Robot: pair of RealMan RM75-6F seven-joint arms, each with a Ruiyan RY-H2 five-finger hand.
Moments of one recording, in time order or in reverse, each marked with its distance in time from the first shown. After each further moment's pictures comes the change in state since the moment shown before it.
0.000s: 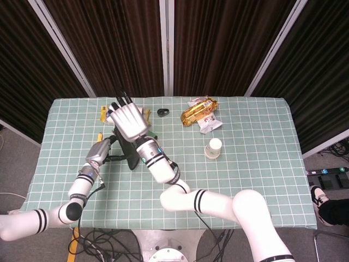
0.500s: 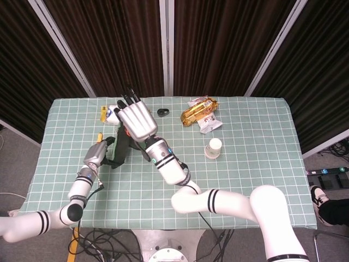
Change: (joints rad) left arm 0.028 -0.033 0.001 0.044 0.008 0.014 -0.014; right arm -0.100 0.119 -0.029 -0.212 -0.027 0.066 0.030
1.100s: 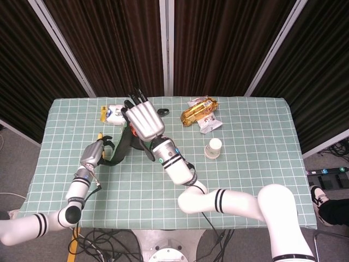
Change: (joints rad) left arm 0.034 0.001 -0.012 -0.008 0.030 0.037 0.001; right arm -0.041 0.040 -0.027 -0.053 0.000 0.016 0.018
